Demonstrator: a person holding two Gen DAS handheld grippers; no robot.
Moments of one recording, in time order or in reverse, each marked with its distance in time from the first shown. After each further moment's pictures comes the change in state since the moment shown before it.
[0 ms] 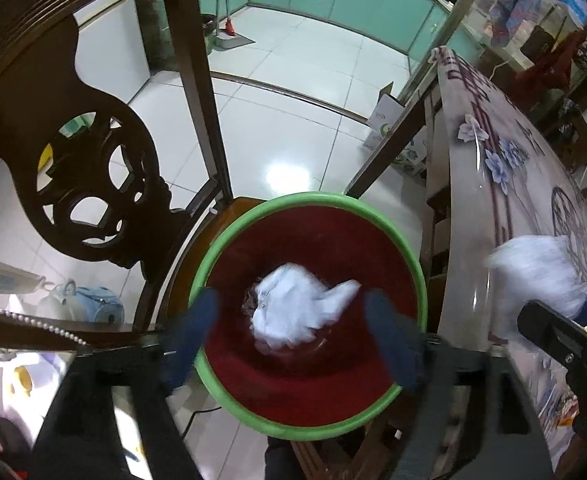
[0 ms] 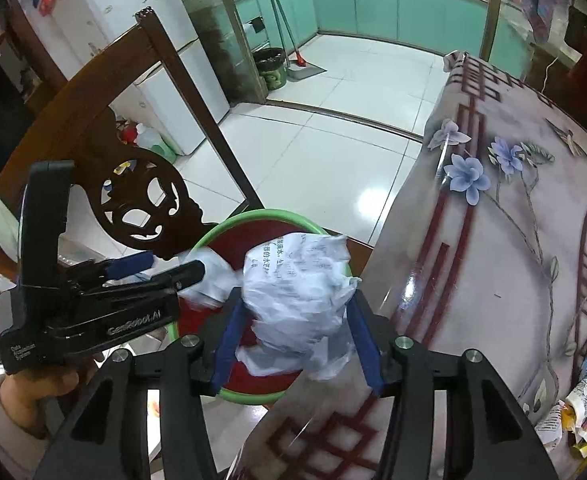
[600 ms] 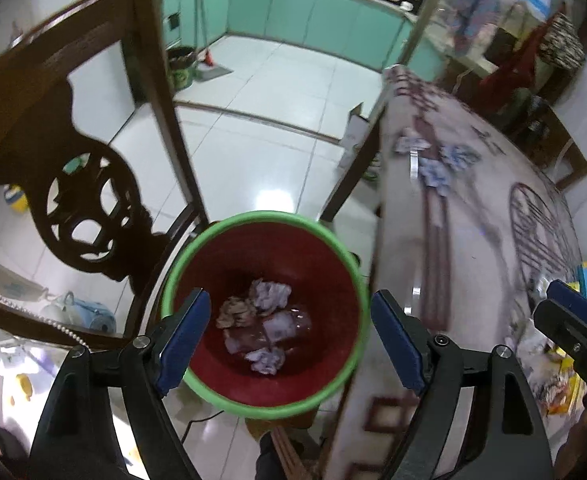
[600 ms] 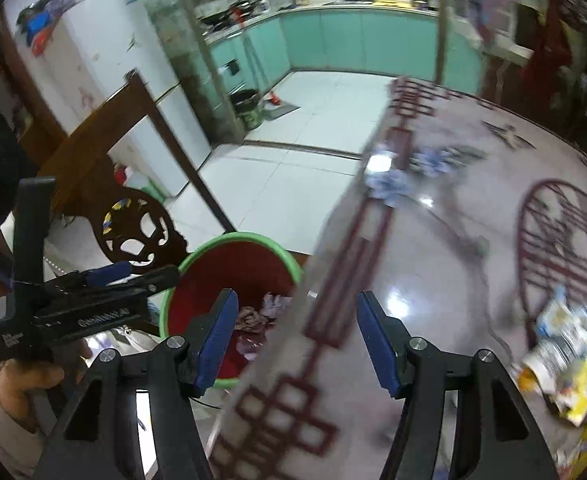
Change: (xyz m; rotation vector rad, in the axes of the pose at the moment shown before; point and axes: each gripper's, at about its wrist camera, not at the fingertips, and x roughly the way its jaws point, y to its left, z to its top) left arm -0.056 -0.054 -0.018 0.084 -0.102 -0.037; right arm -0.091 -0.051 -0.047 0.096 -0.154 -0.054
